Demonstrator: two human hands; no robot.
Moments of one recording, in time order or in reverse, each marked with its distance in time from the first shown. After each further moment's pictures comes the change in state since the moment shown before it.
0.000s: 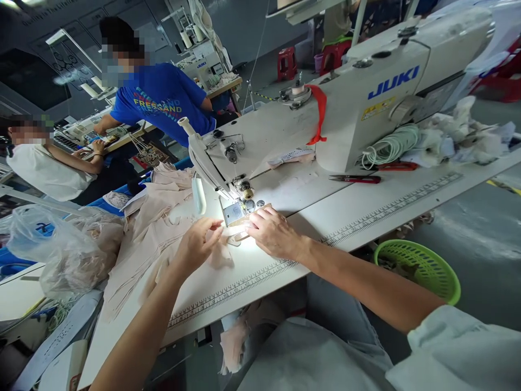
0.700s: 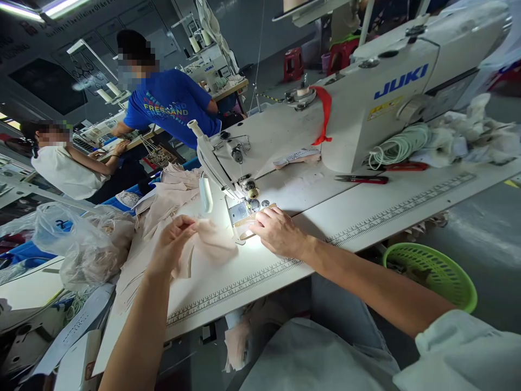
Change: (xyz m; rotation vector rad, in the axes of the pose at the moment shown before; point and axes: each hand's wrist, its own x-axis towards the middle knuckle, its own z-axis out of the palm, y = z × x) left_hand -0.016 -0.018 -0.047 -0.692 0.138 -0.349; right_hand -0.003 0.001 0.003 0.048 0.035 0.026
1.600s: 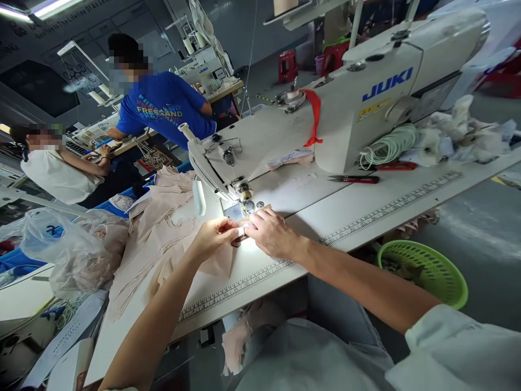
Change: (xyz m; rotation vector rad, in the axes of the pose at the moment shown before) left_hand 0.022 0.000 0.077 0.063 -0.364 -0.125; right_hand 0.002 -0.003 -0.001 -0.049 -0.027 0.005
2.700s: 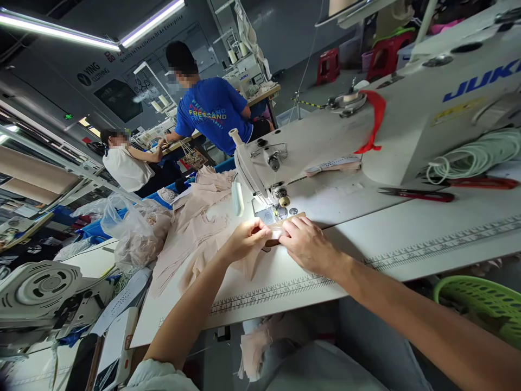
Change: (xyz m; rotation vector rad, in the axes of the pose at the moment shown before) left_hand 0.000 0.001 0.000 0.102 -0.023 0.133; right_hand -0.001 0.003 0.010 0.001 0.165 -0.057
